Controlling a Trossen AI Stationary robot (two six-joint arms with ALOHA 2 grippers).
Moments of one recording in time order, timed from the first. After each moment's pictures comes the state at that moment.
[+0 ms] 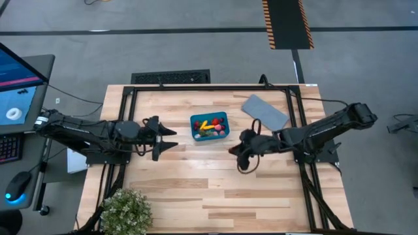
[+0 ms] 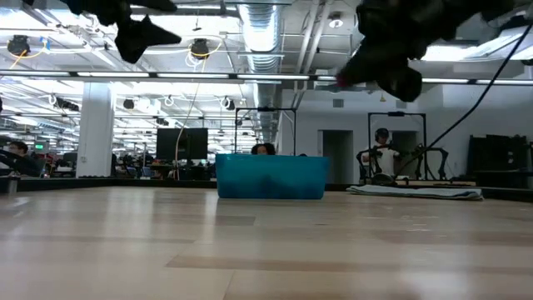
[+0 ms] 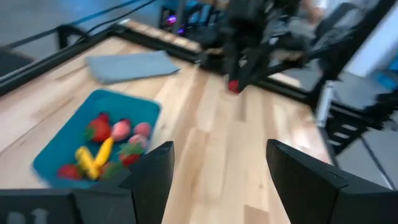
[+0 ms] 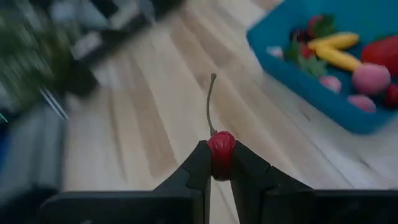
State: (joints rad) left arm -0.16 0.77 0.58 -0.10 -0.22 -0.39; right arm 0.26 1.29 0.73 -0.09 0.24 0.67
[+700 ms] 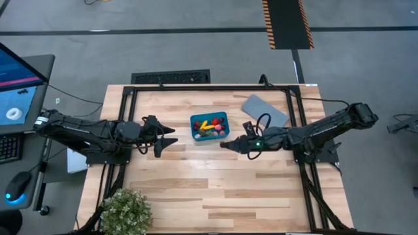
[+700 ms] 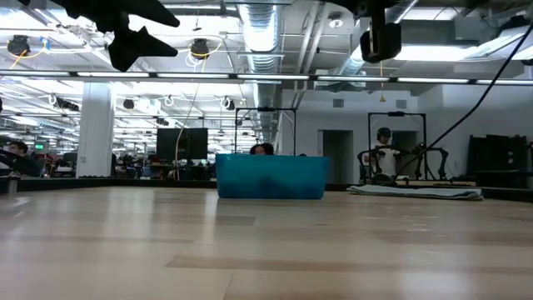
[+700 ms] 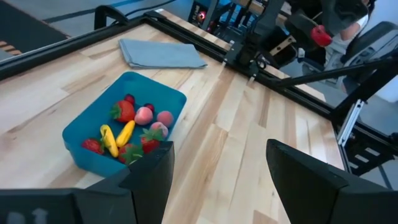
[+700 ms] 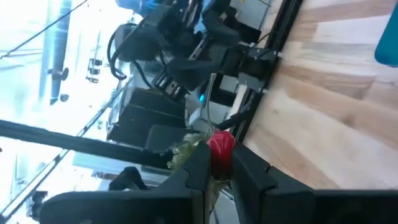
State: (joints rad) left arm -0.16 0.77 0.58 -0.16 -0.33 -0.53; right arm 0.24 1.26 0.73 0.41 0.23 1.24
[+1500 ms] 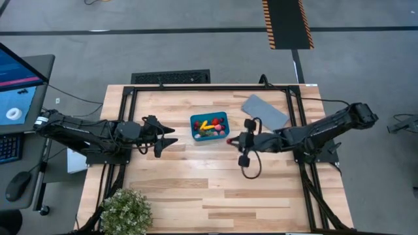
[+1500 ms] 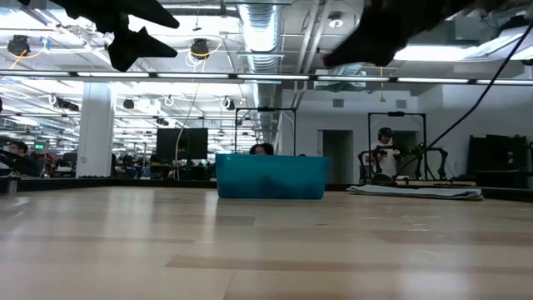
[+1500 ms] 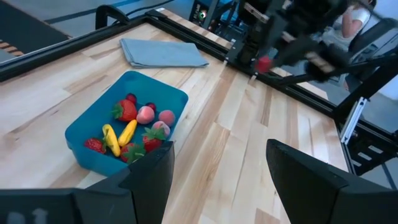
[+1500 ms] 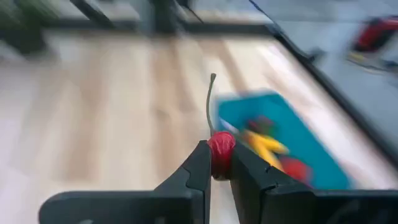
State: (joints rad) left arm -0.16 0.77 0.58 -0.17 -0.33 -0.53; right arm 0.25 1.26 0.74 0.05 0.39 0.07
